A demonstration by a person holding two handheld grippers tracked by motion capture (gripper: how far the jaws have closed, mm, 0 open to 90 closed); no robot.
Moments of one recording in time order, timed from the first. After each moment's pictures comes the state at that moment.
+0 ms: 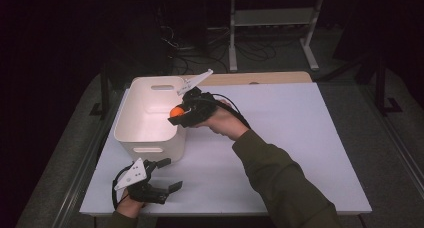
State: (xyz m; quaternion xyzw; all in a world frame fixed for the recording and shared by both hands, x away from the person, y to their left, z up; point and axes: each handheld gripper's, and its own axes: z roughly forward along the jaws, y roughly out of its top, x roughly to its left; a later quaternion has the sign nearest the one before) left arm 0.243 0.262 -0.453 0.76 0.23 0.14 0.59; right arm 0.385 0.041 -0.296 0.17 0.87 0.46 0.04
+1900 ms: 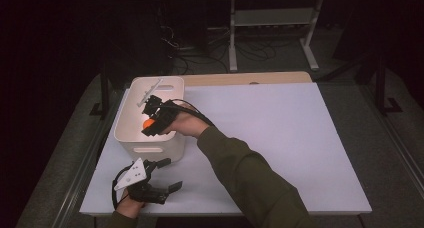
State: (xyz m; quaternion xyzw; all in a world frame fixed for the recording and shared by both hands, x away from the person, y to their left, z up) left arm 0.243 0.262 -0.453 0.76 0.22 0.14 0.59; right arm 0.398 0.139 -0.324 0.13 0.92 0.37 0.02
